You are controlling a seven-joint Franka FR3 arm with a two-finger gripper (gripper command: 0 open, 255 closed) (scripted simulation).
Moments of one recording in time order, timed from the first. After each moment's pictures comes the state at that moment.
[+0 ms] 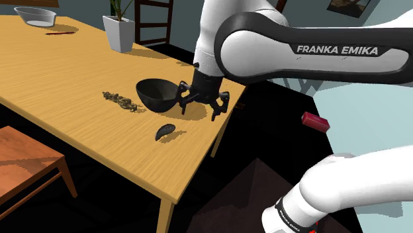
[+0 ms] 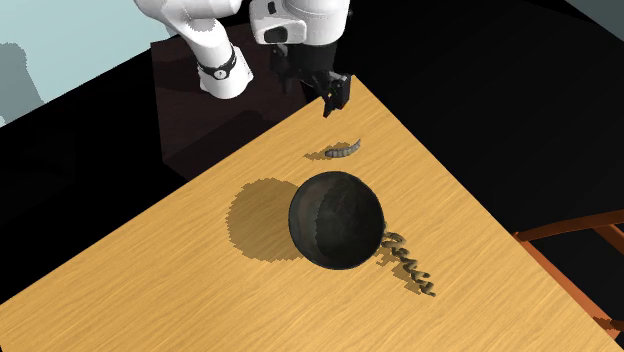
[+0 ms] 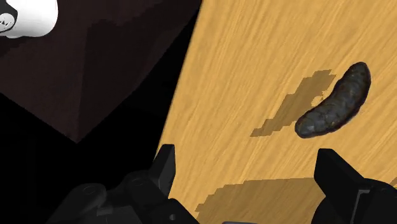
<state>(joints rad) -0.23 -0.52 0.63 -2.27 0.19 1.87 1.14</state>
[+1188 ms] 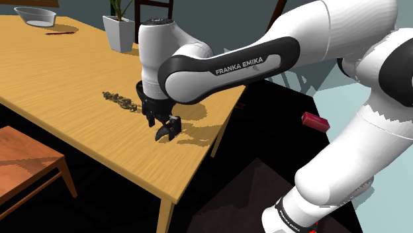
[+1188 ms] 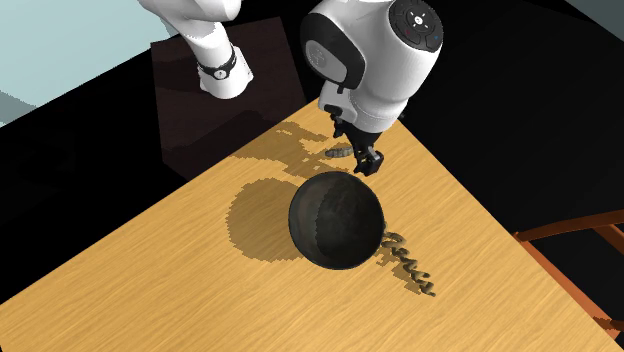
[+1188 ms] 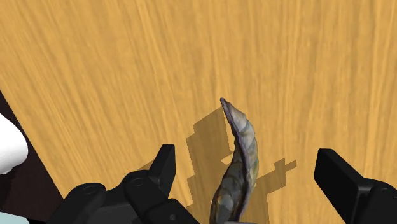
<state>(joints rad) -0.42 0.08 0.99 -2.04 -0.18 2.01 2.02</state>
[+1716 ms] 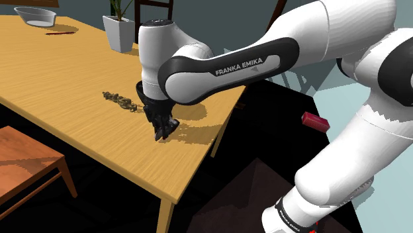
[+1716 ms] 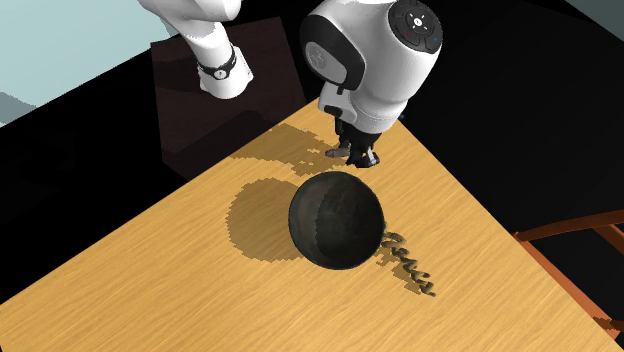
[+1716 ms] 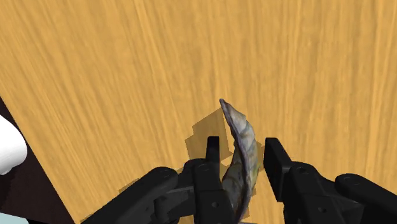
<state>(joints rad) -0.42 0.09 0.99 -2.04 -0.19 2.02 2.02</state>
